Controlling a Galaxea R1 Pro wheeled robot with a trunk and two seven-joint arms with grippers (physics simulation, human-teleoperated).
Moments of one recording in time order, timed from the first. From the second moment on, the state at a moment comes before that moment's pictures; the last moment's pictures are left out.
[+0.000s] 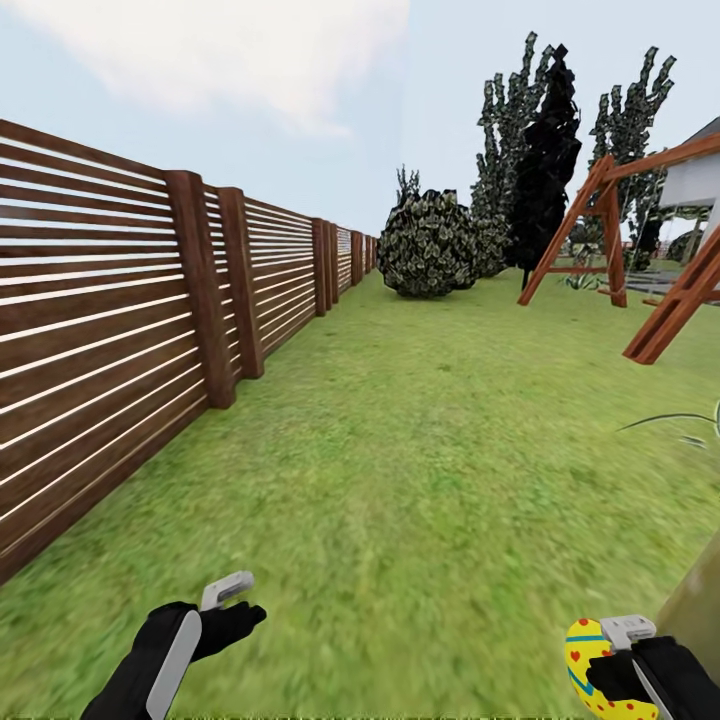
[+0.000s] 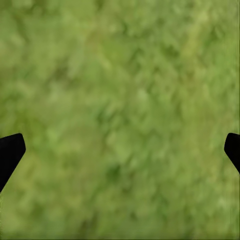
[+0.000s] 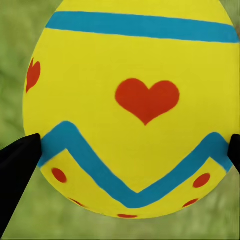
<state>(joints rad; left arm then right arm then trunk) -0.31 0.00 0.11 -1.04 0.37 0.80 0.11 -0.32 -0.36 -0.04 -0.79 0.10 0.68 0.22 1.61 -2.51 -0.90</state>
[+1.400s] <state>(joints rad) -0.31 0.00 0.11 -1.04 0.37 0.80 0.11 -0.32 -0.33 -0.04 -0.79 0.10 0.67 0.22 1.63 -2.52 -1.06</state>
